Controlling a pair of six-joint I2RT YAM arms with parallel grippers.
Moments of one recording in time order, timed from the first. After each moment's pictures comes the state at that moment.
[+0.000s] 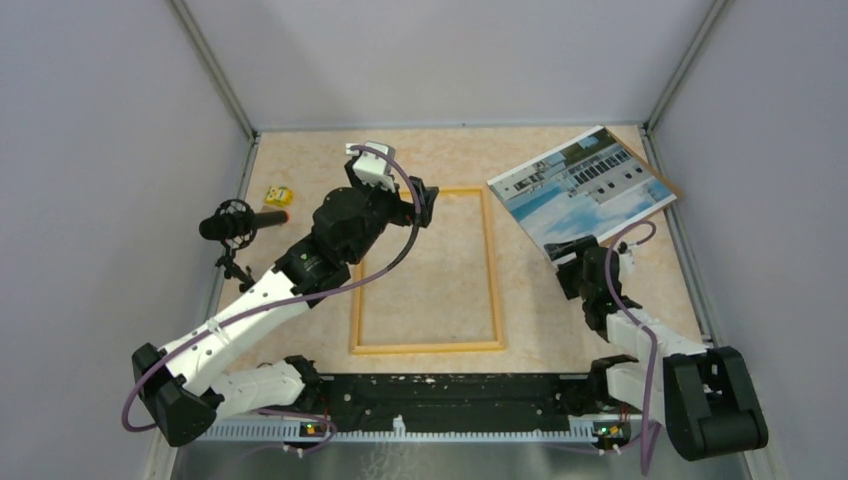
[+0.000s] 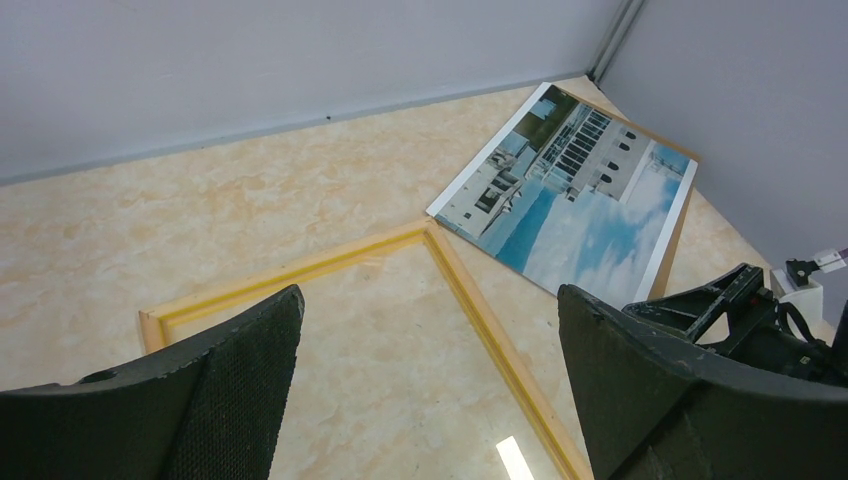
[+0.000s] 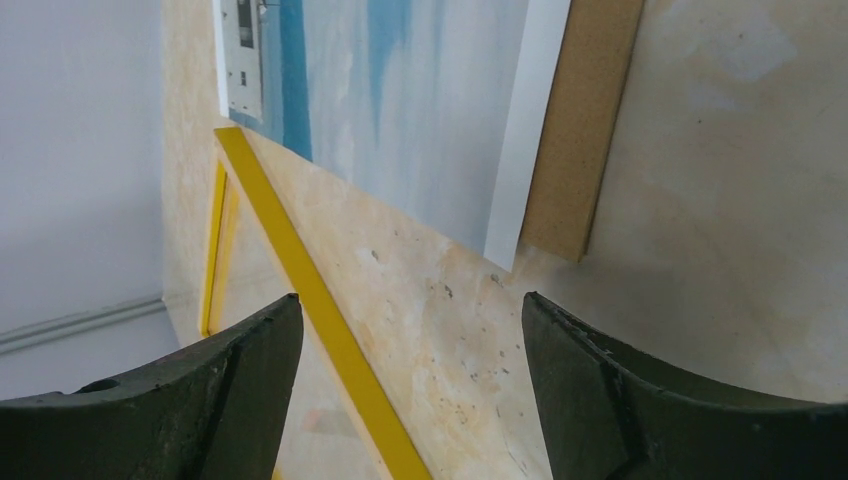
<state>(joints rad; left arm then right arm) -0.78 1.08 1.03 0.00 -0.29 -0.21 0.16 1.04 0.22 0.27 0.12 1.22</state>
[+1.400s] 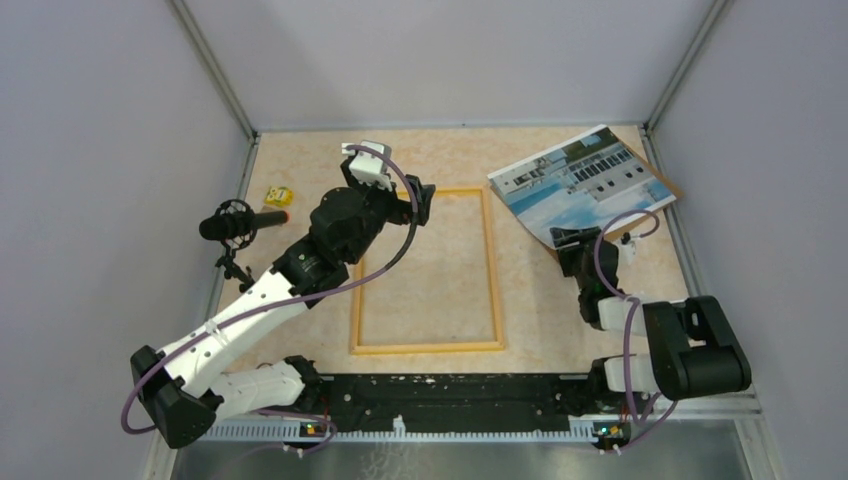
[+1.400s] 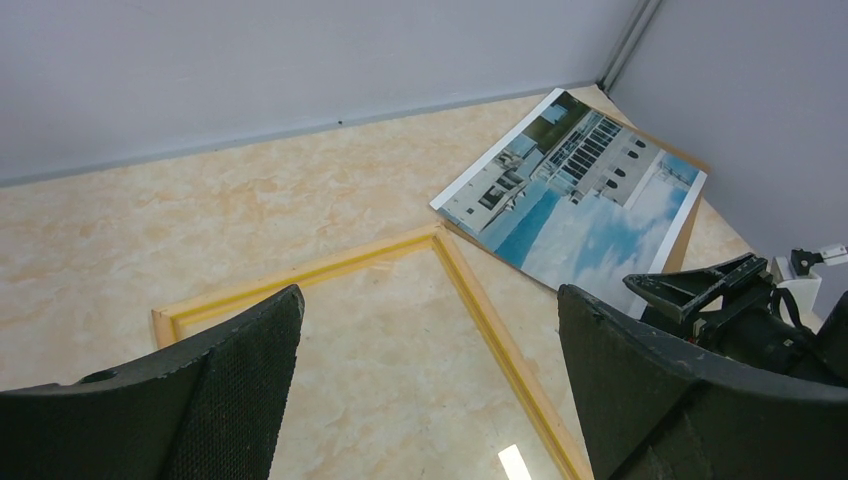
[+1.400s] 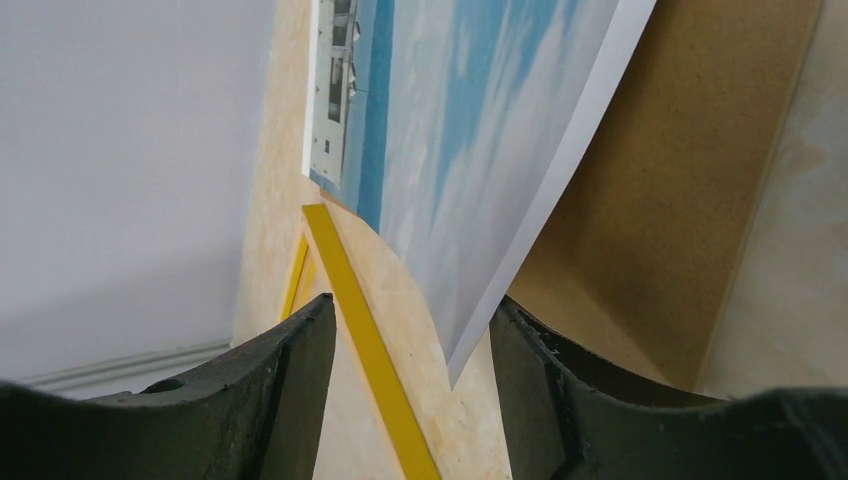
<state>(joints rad) -0.77 1.07 1.03 0.00 -0.30 -0.21 0.13 1.32 0.22 0.72 0.16 1.24</state>
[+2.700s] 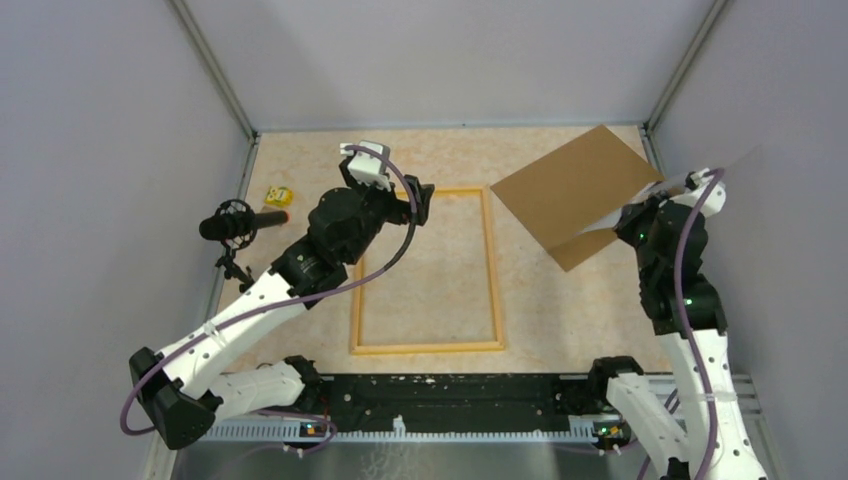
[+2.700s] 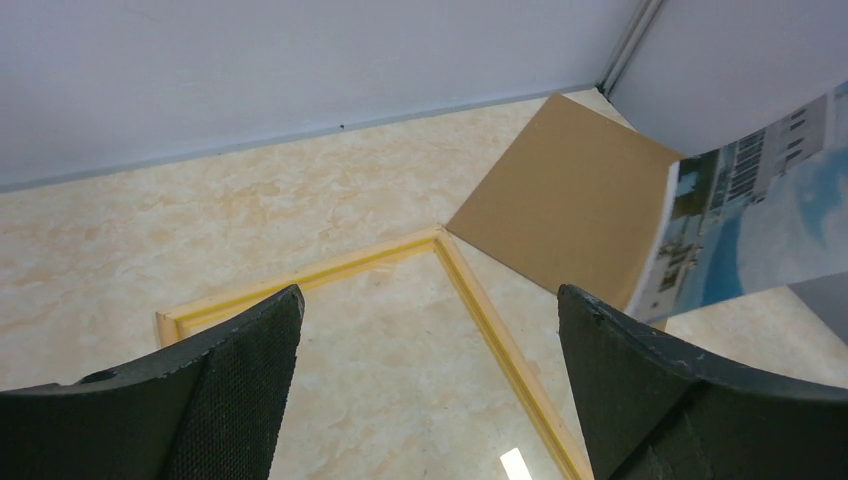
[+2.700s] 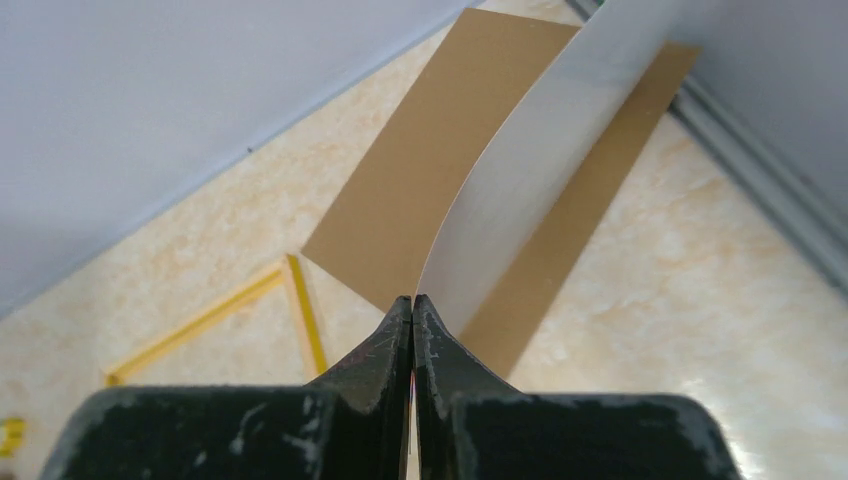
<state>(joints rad) -0.77 1.07 1.03 0.00 -0.30 -0.20 0.08 0.68 0.86 -0.46 0.32 0.57</state>
